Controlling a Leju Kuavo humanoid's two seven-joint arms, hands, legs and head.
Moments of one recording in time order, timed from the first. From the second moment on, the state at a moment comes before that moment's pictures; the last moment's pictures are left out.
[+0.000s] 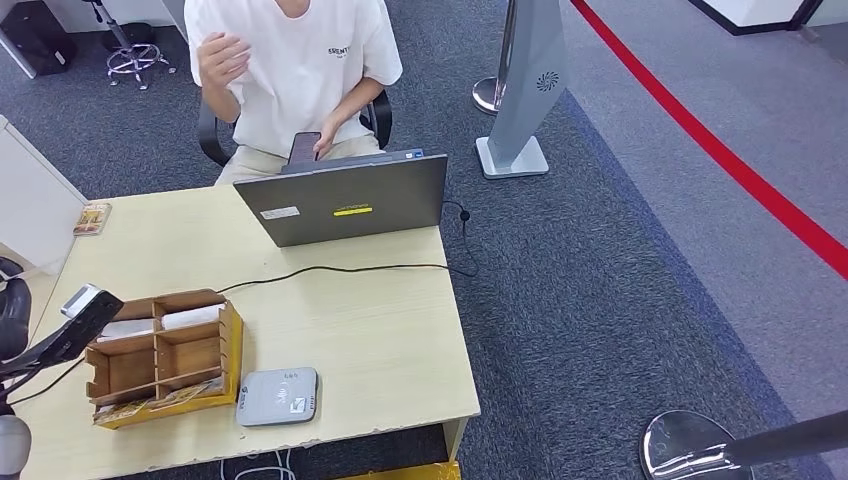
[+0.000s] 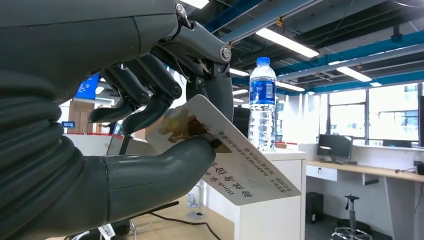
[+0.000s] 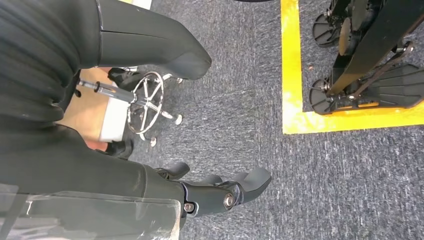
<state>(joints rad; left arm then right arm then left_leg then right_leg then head) -0.17 0.32 0.07 -1.66 -1.17 0.21 0.05 -0.03 -0.10 0.90 -0.03 -0.83 -0.03 -0.05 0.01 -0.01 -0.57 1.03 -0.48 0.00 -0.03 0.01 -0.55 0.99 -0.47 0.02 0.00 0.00</state>
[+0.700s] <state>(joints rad) -0.14 0.29 -0.35 -1.96 -1.22 0.10 0.05 -0.03 -0.08 0.94 -0.01 -0.90 -0.02 -0.07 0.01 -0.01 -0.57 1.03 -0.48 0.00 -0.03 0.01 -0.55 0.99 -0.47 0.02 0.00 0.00</state>
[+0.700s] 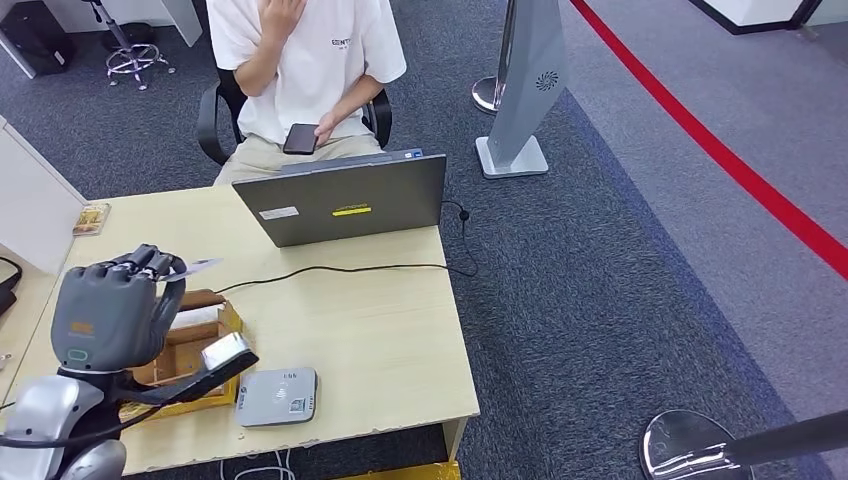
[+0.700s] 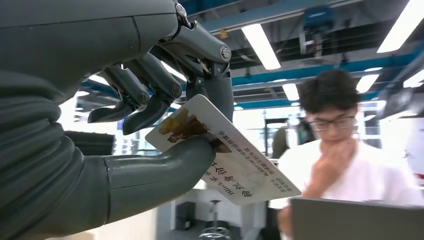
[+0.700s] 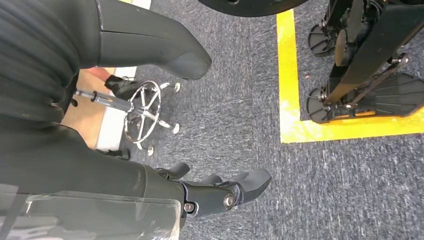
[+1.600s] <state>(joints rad) 0.09 0.28 -0.45 -1.89 -1.28 0.17 0.09 -0.03 -0.07 0.99 -0.01 -0.96 -0.03 -0.07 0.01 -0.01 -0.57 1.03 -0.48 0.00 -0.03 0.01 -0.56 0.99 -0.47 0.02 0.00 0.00</state>
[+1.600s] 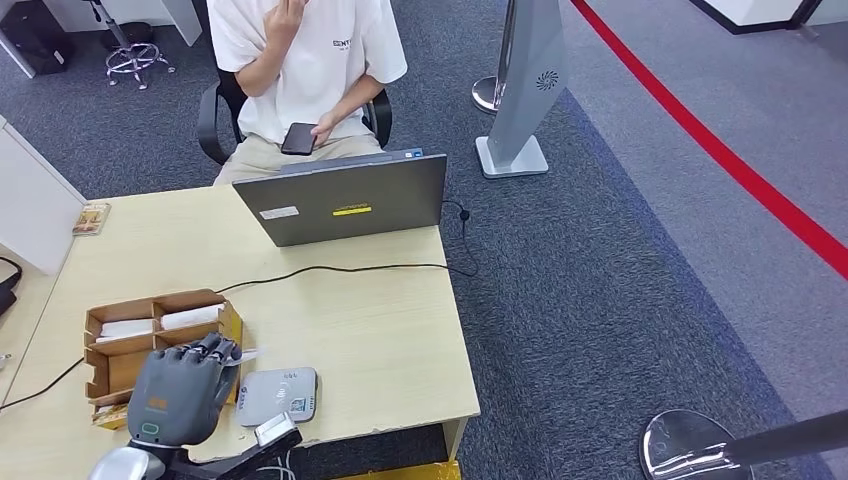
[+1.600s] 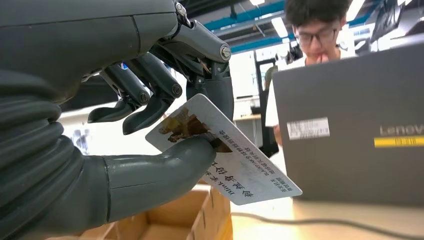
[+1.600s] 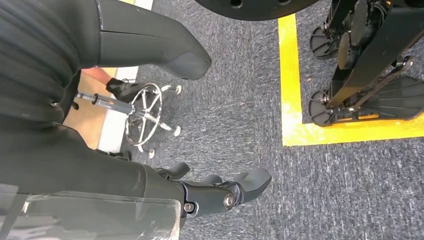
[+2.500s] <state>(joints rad) 0.17 0.28 -0.54 -1.75 -1.26 0.19 0.19 -0.03 -0.07 1.05 -0.01 -1.00 -0.02 -0.08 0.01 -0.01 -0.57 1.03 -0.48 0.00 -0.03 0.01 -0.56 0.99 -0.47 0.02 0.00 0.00</state>
